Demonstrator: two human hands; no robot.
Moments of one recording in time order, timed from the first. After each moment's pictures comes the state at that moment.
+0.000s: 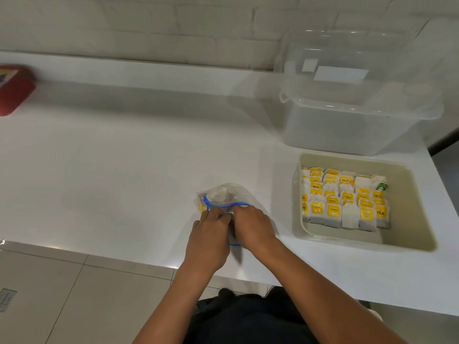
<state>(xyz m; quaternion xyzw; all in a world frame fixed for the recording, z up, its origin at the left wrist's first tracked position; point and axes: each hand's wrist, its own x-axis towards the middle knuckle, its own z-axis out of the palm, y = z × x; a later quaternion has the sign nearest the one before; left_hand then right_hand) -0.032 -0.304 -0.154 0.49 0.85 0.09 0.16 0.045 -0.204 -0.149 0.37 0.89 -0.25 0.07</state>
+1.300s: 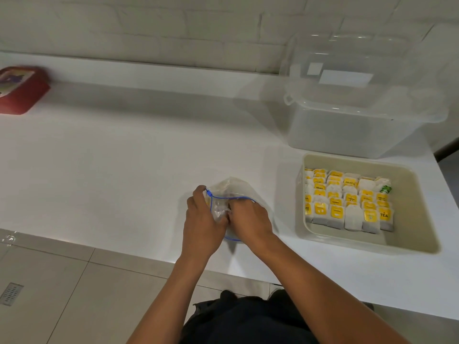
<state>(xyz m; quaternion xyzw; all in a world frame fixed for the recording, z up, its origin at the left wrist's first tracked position) -0.043 -0.305 -0.150 0.29 0.87 0.36 0.19 0.031 -0.209 -0.144 0.39 0.89 -0.26 0.03</state>
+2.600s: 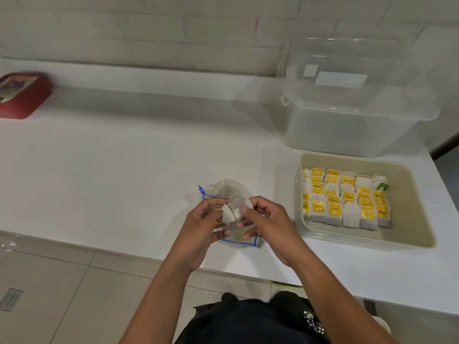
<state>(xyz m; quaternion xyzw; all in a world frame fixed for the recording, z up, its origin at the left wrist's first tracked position) -0.037 -0.320 -0.101 0.08 0.64 0.59 0.48 0.093 -0.210 -0.109 0.33 0.54 -0.76 -0.16</state>
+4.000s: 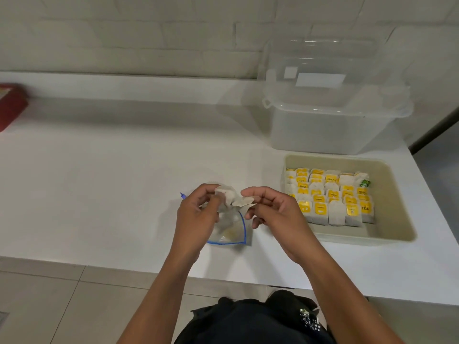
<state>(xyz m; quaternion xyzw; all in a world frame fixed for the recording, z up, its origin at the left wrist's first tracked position) -0.026 -0.285 -0.076 0.21 0.71 0.58 0.32 0.114 -0.186 -0.080 0.35 0.58 -0.70 -0.23</state>
